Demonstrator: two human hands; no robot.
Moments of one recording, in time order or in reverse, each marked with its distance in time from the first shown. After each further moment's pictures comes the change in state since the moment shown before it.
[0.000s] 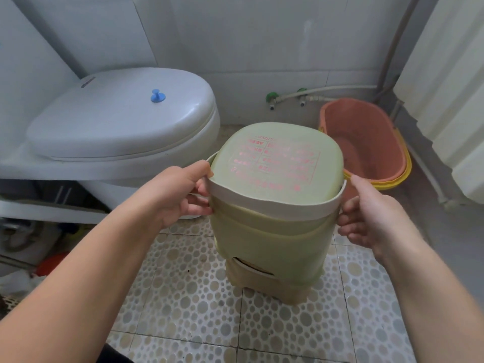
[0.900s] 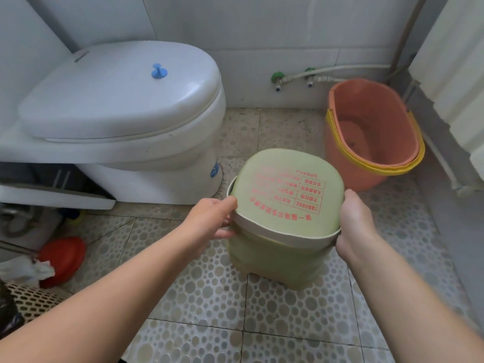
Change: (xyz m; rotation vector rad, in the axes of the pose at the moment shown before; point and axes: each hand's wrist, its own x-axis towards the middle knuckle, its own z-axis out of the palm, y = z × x) left_hand 0.028 -0.099 0.025 0.068 -0.068 -0.099; right_hand 0.026 0.050 0.058 0.320 0.152 0.165
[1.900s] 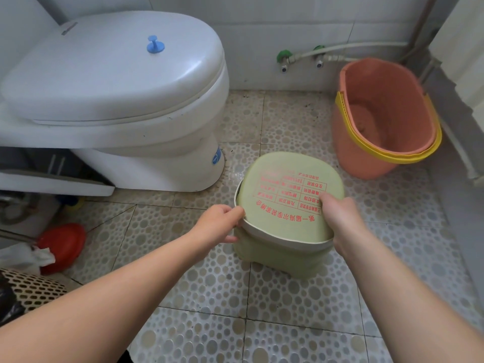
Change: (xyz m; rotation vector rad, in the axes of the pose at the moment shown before) left_hand 0.036 -0.052 0.004 0.139 -0.036 0.005; right_hand 0.066 0.044 0.019 -0.431 -0.003 -0.037
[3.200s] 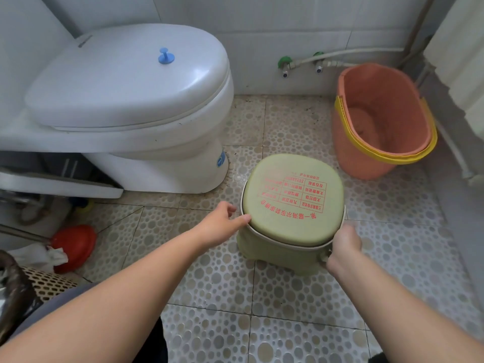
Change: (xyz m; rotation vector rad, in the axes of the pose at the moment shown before) left_hand -0.016 0.004 -0.014 0.335 -0.035 0.010; right_hand -0.011 0.052 0.001 0.474 0.107 0.309
